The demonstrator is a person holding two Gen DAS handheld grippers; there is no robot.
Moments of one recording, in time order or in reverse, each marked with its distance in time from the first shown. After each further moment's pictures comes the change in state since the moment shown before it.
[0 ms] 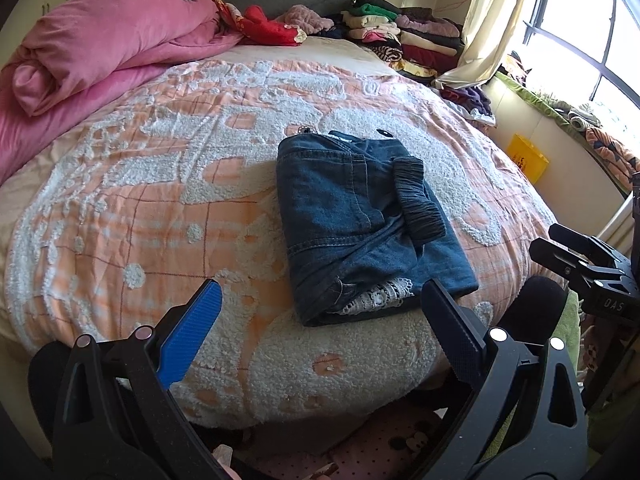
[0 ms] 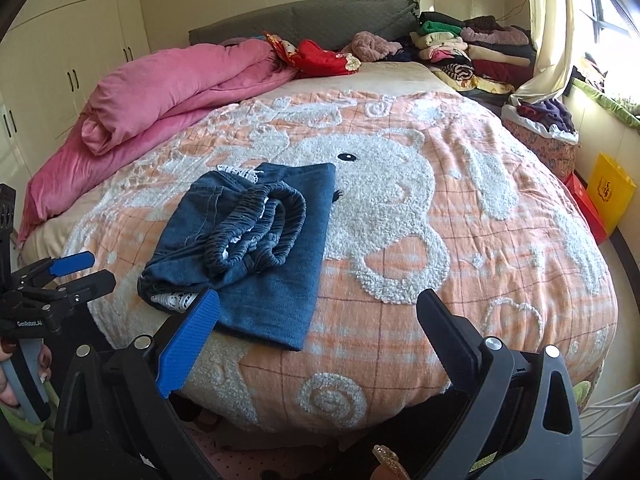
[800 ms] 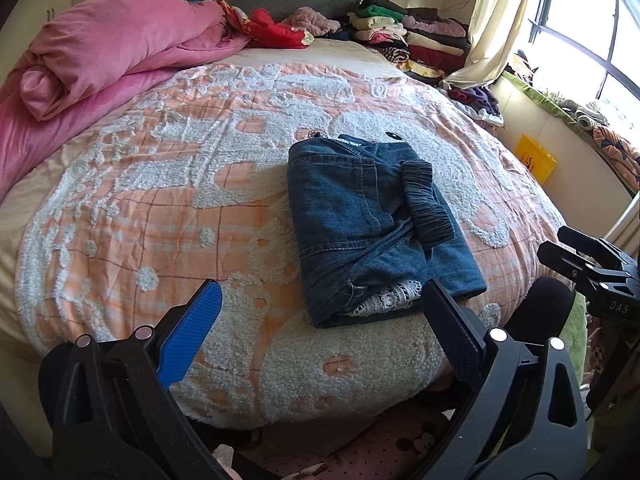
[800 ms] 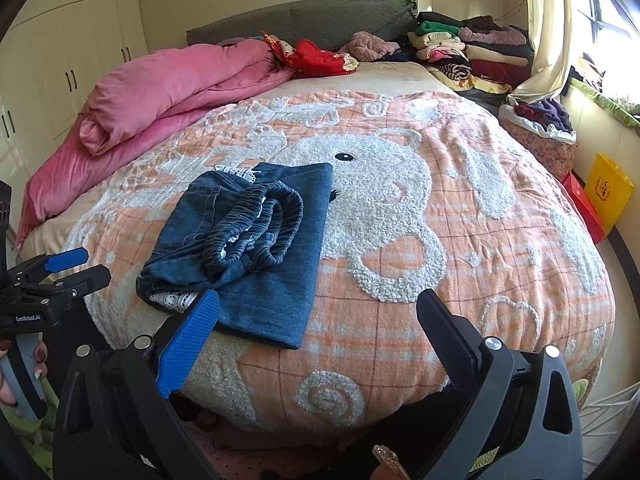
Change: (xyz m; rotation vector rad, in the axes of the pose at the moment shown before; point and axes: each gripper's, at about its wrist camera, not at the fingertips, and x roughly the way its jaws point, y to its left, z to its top) left arm -0.005 0.000 0.004 0.002 -0.004 0.033; right arm -0.001 -0.001 -0.001 0.004 0.000 -0.008
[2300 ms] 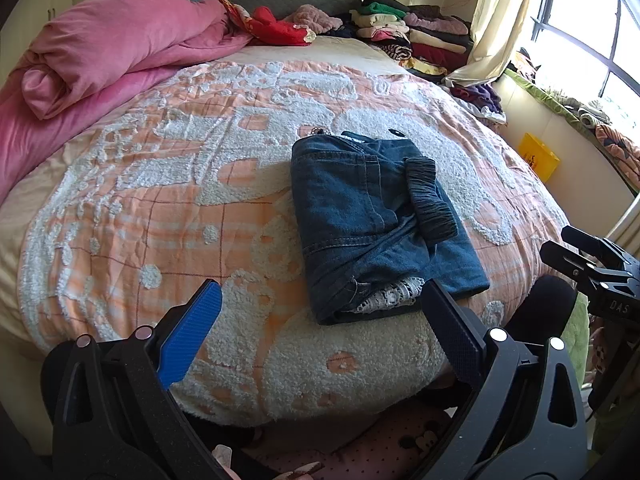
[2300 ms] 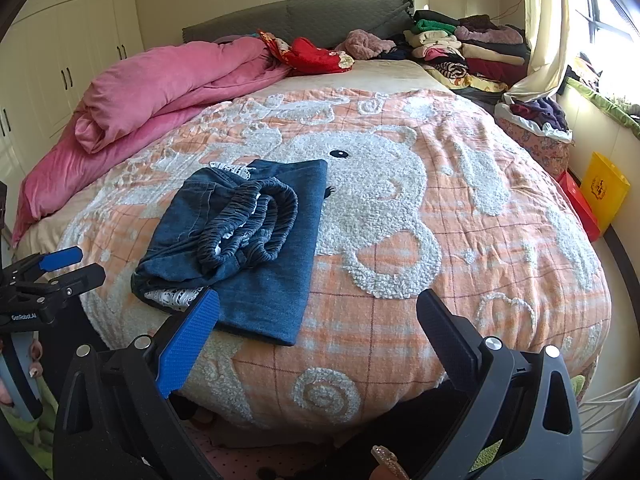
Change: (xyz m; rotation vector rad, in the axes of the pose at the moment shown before) left arm -0.001 0.006 0.000 -0.001 0.005 0.007; right arm 0.000 0.000 -0.002 0.002 0.008 -0.021
